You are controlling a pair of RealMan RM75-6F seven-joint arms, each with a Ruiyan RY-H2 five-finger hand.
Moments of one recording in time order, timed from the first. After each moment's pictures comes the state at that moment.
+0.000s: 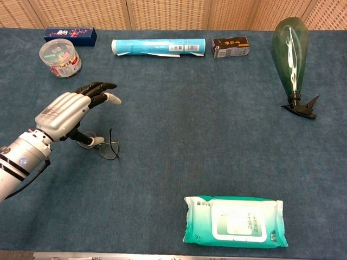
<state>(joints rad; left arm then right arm) -0.42 -1.65 0.01 -1.34 1.56 1.23 0.07 0.03 -0.98 0.15 -1.68 -1.49 1.61 0.18</state>
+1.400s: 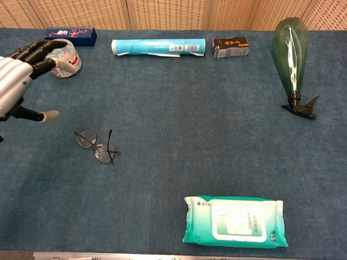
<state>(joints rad) -0.33 -1.37 0.01 -1.61 1.64 1.45 0.24 0.03 -0.97 0.15 -1.68 -1.50 1.61 0.20</state>
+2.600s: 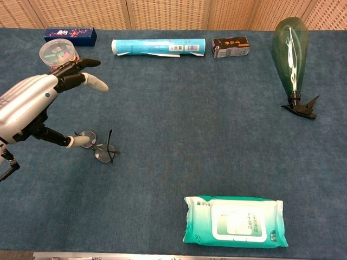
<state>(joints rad) -0.30 -1.35 0.03 -2.04 1.54 1.29 0.33 0.03 -0.97 0.15 -1.68 -1.50 1.61 0.21</state>
